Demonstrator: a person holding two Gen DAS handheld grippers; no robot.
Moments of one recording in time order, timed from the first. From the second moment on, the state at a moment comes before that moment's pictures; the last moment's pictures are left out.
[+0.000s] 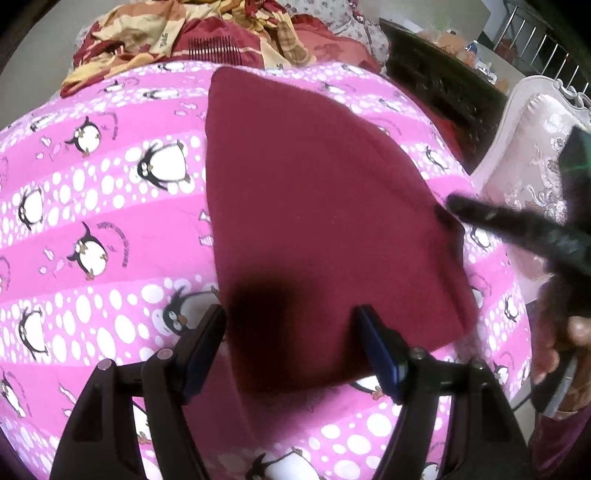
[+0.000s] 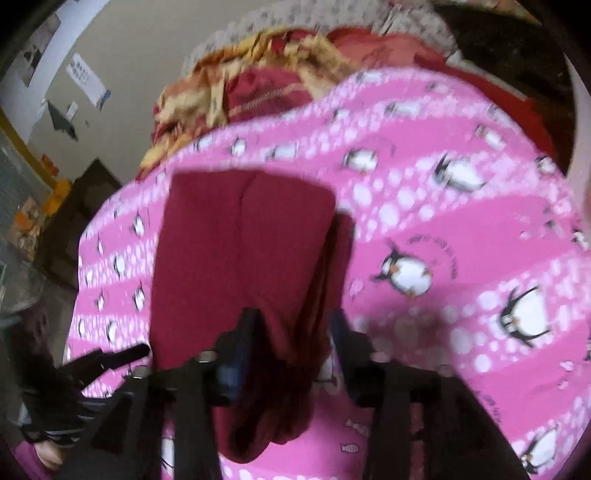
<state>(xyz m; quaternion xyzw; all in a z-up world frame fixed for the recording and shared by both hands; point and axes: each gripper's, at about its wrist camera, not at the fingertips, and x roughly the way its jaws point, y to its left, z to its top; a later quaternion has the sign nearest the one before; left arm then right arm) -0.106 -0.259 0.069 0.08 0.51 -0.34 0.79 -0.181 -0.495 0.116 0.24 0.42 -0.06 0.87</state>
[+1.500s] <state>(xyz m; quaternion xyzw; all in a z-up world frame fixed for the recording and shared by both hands) -0.031 -0.267 0.048 -0.05 0.55 -0.37 0.74 -0.138 -0.511 0.033 0.34 0.42 0.04 0.84</state>
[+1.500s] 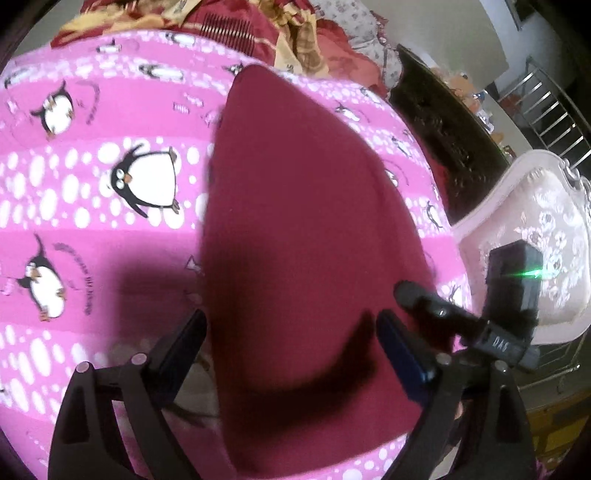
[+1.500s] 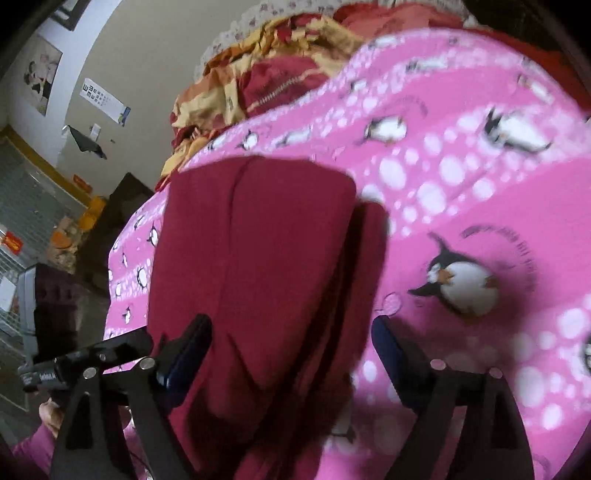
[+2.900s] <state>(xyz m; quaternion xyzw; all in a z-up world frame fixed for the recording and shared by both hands) -0.116 -0.131 0.090 0.01 0.50 -0.24 0.83 -0.211 -0.318 0.136 0.10 0.44 0.13 0.88</state>
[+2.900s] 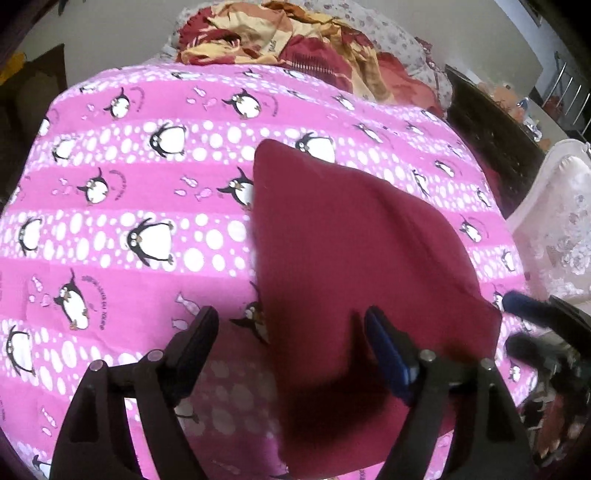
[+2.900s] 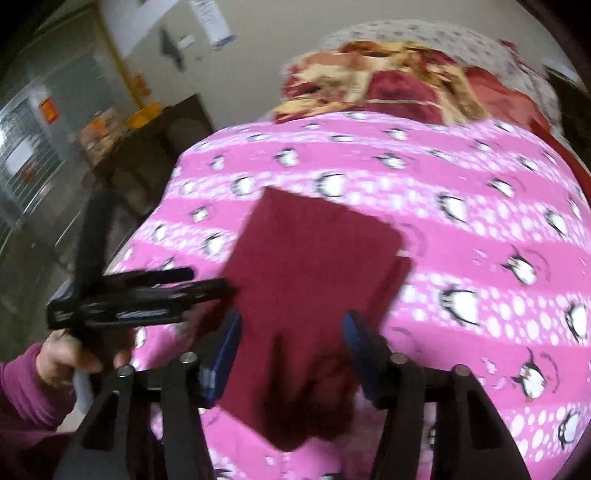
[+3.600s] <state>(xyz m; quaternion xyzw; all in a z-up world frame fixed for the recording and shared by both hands) -0.145 -0.111 0.125 0.06 0.42 -0.18 0.89 -0.226 -0.304 0.131 0.06 0.43 -0.01 0.90</state>
